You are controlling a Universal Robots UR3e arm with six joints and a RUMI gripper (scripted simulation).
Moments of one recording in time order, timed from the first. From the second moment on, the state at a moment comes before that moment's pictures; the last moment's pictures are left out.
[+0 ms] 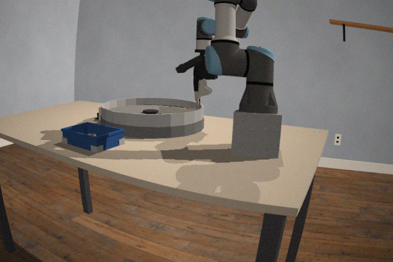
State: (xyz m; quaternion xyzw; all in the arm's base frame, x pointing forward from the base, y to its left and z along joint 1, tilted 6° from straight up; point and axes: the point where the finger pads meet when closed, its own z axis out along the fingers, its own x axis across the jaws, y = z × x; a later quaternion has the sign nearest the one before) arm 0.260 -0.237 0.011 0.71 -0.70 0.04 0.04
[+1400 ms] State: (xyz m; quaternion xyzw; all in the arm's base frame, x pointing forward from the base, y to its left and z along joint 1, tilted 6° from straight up) arm 0.260 -0.238 0.003 0.71 -0.70 0.04 0.04
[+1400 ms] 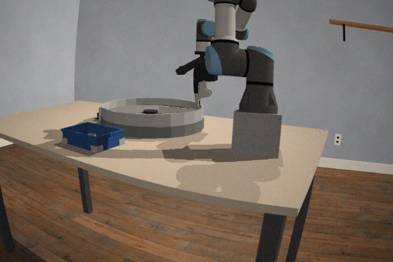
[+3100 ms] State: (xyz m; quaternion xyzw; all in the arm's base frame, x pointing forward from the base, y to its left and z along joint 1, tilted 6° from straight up) arm 0.260 -0.240 -0.020 0.71 -0.70 0.04 0.04
